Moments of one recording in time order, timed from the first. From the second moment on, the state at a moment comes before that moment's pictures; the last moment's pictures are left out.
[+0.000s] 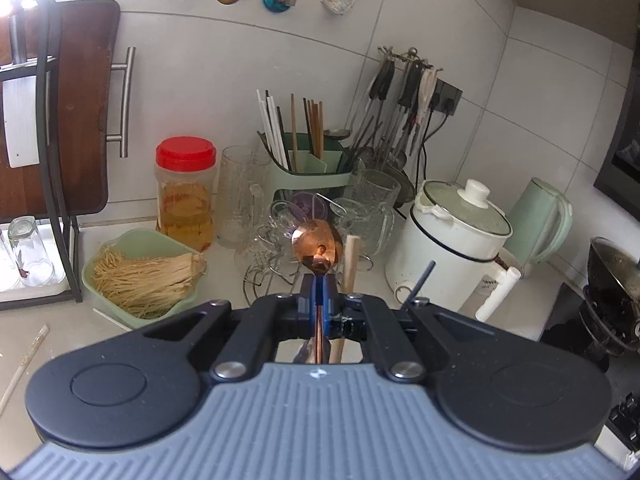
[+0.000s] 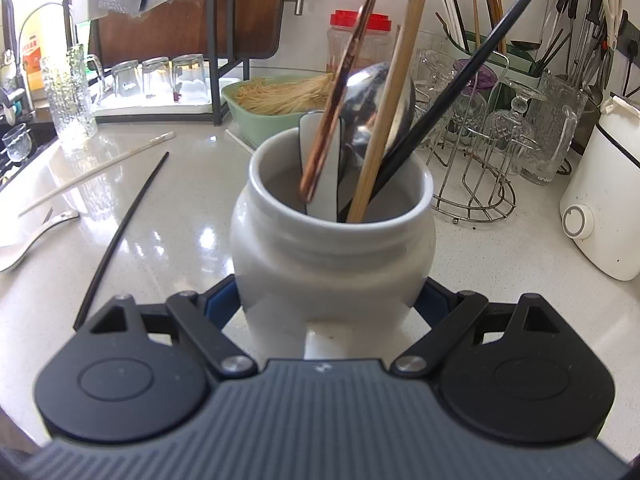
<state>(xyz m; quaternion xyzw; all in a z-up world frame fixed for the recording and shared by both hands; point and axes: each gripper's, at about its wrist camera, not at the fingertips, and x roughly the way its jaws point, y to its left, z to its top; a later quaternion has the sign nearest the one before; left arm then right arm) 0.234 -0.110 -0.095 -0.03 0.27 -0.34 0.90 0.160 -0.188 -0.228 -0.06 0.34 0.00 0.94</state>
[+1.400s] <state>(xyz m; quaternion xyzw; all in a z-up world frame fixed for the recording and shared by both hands) 0.221 -0.092 -0.112 0.02 0.39 -0.33 0.86 0.160 -0.187 -0.229 -0.05 0.33 0.00 0.94</state>
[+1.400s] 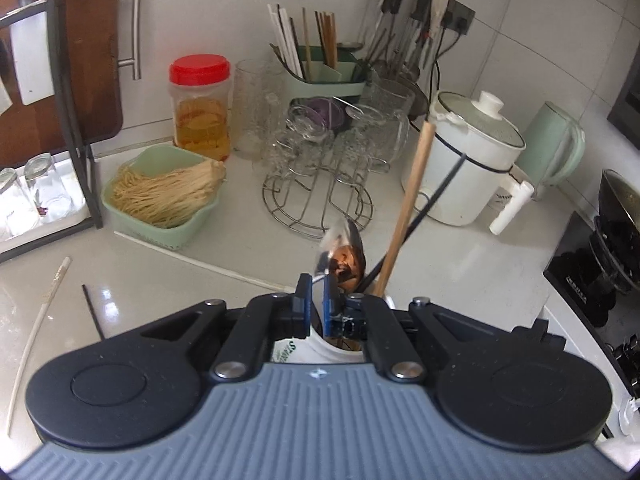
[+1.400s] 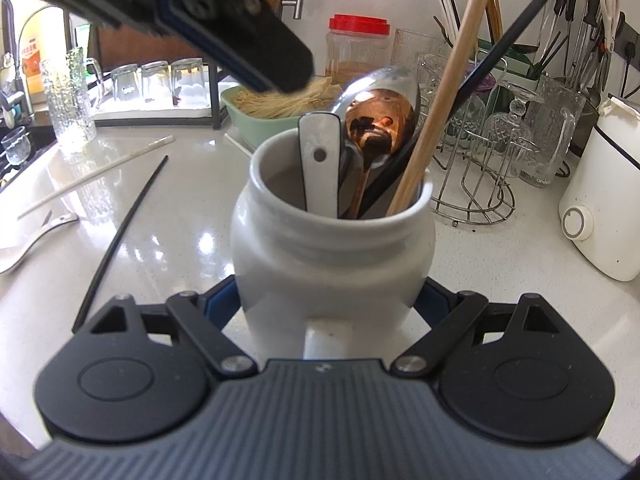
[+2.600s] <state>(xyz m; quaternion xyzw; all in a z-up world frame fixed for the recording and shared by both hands) 0.170 0.133 -0.185 -0.04 0.47 -0.09 0.88 0.158 -0.186 -0.228 -0.05 0.34 -0.02 0.94</state>
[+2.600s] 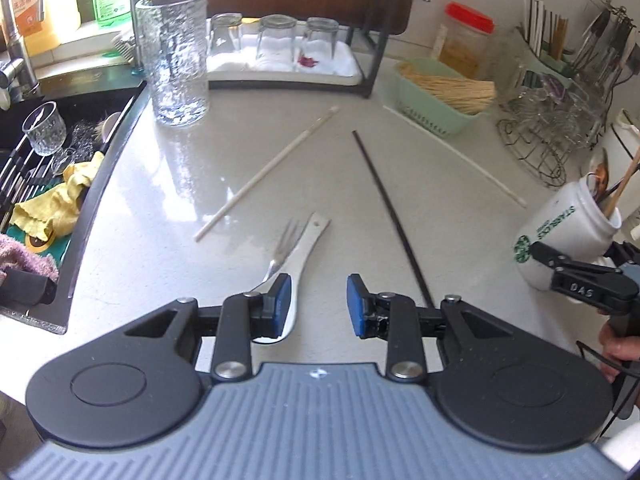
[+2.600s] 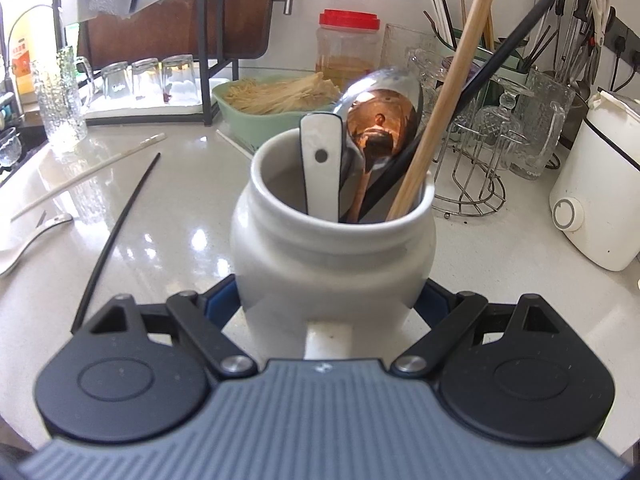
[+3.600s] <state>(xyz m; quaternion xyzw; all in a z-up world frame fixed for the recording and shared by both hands) 0.233 0.121 -0.232 0.06 0.47 -0.18 0.86 0.159 -0.179 -0.229 -0.04 0.35 -0.06 0.94</state>
